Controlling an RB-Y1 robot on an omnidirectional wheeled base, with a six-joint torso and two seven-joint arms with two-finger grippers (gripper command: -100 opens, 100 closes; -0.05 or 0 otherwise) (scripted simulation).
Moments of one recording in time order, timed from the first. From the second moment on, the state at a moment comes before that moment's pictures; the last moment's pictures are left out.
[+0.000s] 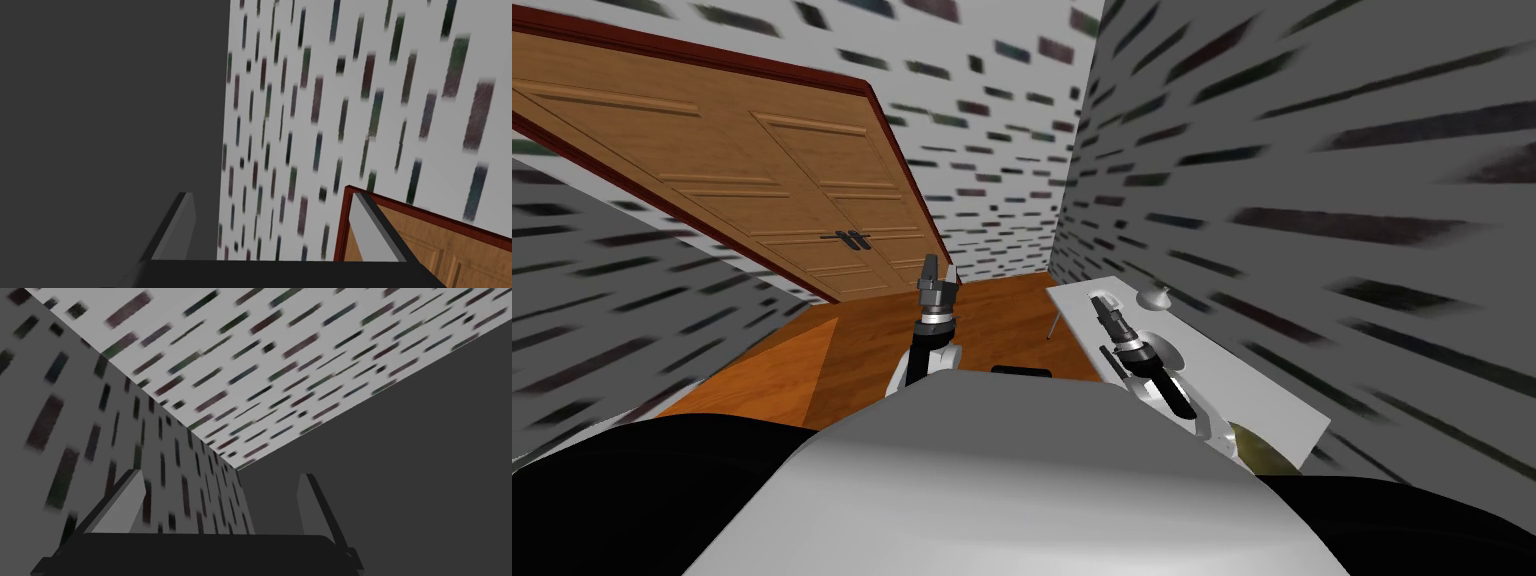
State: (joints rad) left arm 0.48 0.03 -0.04 -2.31 -0.10 -0.49 0.04; right arm 0.54 -0.68 0.04 -2.10 -0.11 -0.52 0.48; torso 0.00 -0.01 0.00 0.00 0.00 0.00
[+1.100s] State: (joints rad) left arm 0.48 0.03 -0.04 -2.31 -0.10 -0.49 0.04; right arm 0.67 -0.97 0.10 -1.96 -0.17 -0.46 0.67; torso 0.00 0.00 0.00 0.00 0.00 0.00
